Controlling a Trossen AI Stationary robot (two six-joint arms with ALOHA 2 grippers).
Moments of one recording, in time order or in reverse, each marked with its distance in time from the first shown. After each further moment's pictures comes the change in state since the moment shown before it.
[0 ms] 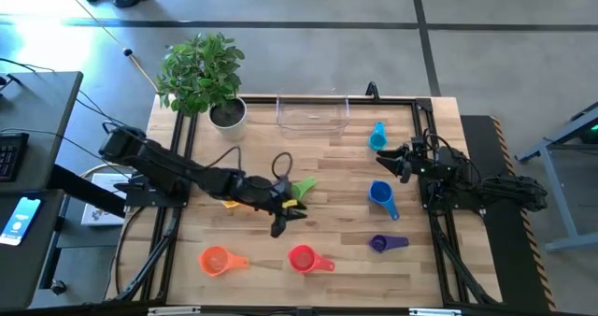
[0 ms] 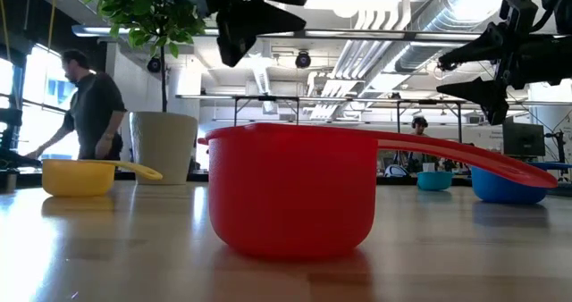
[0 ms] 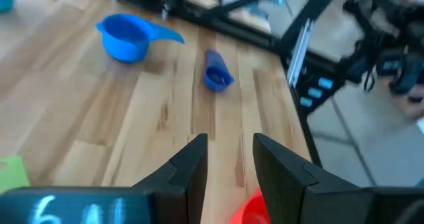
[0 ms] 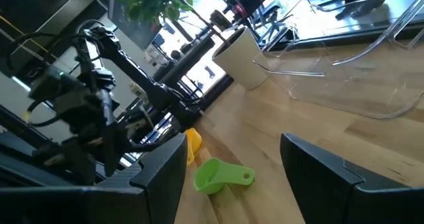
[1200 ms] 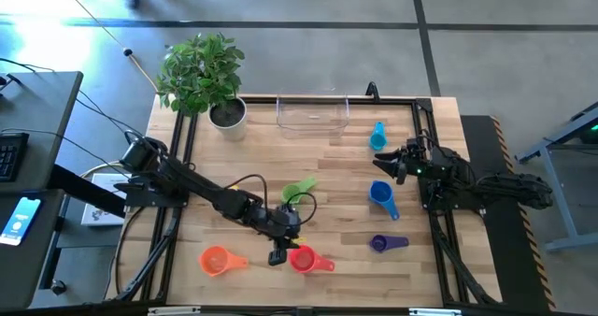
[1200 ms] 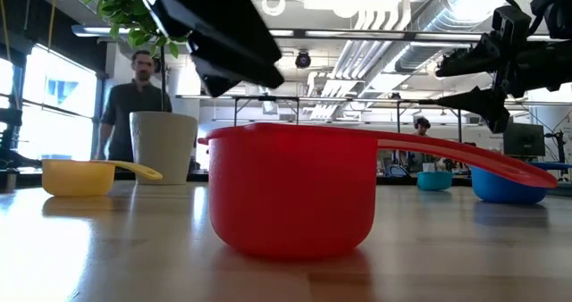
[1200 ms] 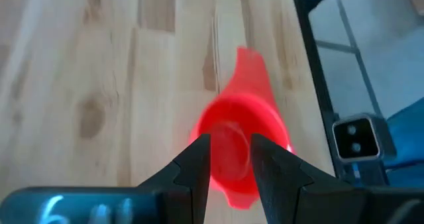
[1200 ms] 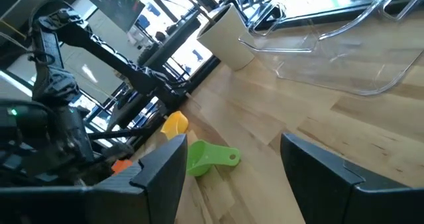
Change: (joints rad) left arm -0.130 0.205 0.146 -0.243 0.077 -0.025; right arm 0.000 0.090 0.000 -0.002 -0.007 0.019
